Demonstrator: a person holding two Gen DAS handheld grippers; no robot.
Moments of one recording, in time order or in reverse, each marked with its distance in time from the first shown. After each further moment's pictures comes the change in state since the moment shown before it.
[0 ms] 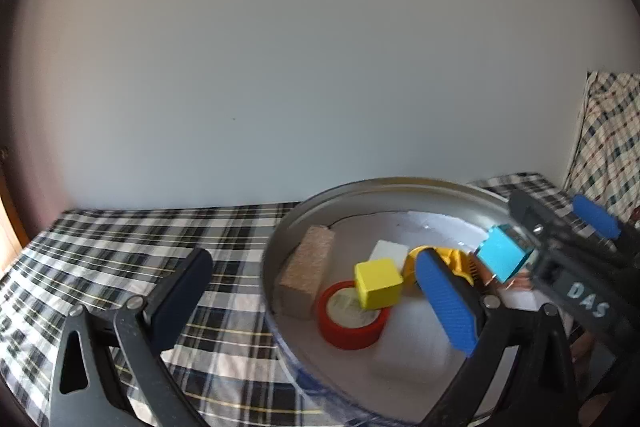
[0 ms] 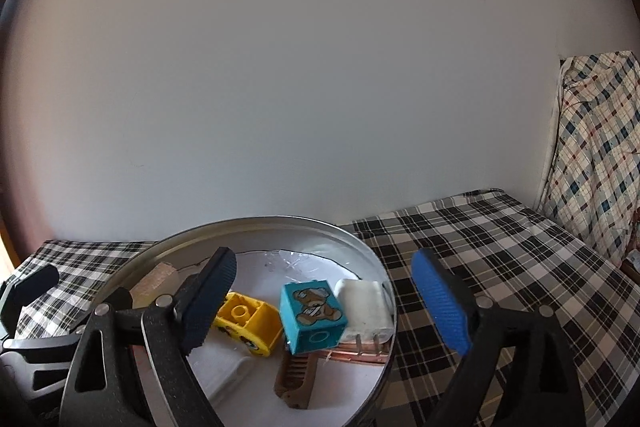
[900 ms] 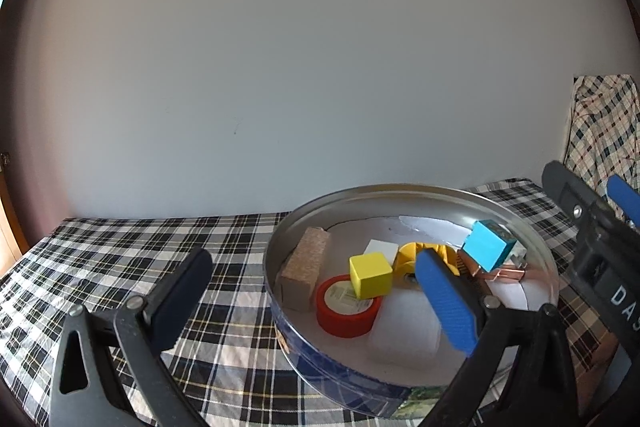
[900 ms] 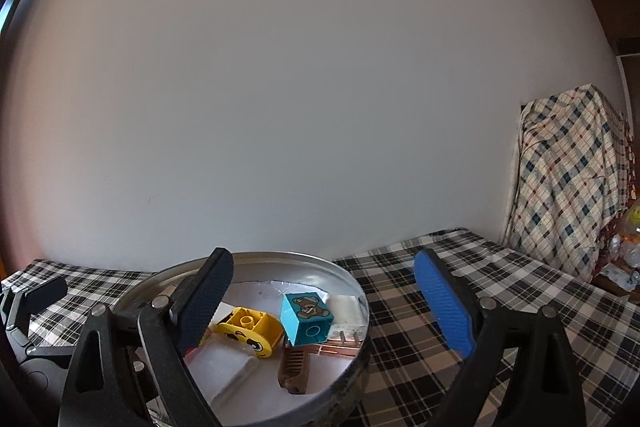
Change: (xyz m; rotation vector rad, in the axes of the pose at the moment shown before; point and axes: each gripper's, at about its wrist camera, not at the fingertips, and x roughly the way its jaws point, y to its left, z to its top) left arm -0.020 0.000 -0.011 -0.002 -0.068 -0.023; right arm -0.067 0.017 -0.011 -0.011 -0.204 -0.113
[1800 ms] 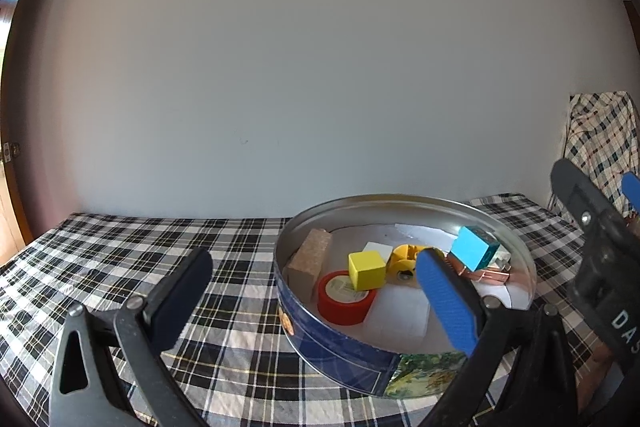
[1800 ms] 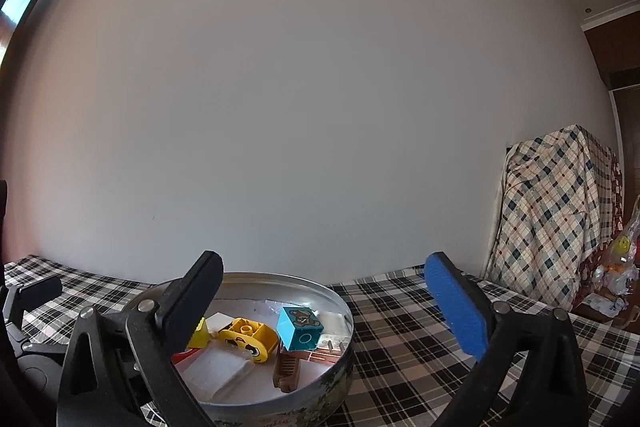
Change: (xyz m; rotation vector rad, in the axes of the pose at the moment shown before) left arm -0.029 0.005 -0.007 -0.040 -0.053 0.002; right arm -0.043 0.007 0.001 -0.061 -0.128 -0.033
